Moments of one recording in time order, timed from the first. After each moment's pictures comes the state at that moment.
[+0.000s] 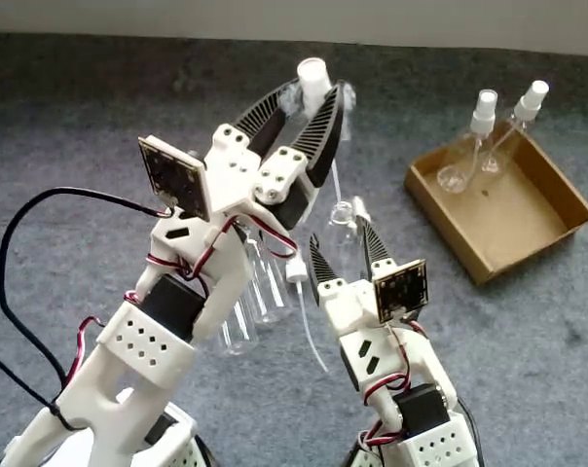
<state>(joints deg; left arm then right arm) 27.6 -47.3 45.5 -5.7 16.0 -25.9 -104.5 95.5 23.6 1.1</state>
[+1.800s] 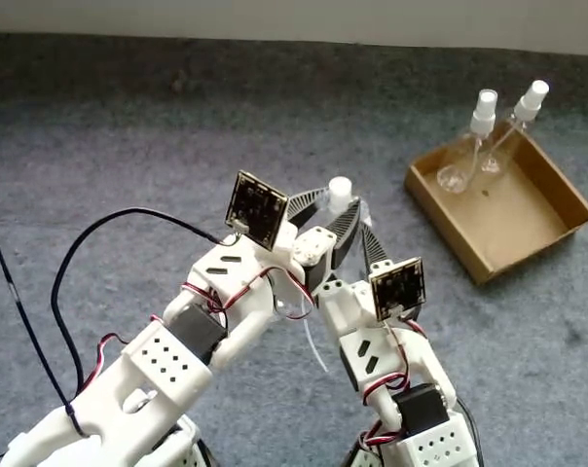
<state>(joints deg) 35.5 -48.0 61.0 7.9 15.2 -25.5 -104.4 95.5 24.5 1.2</state>
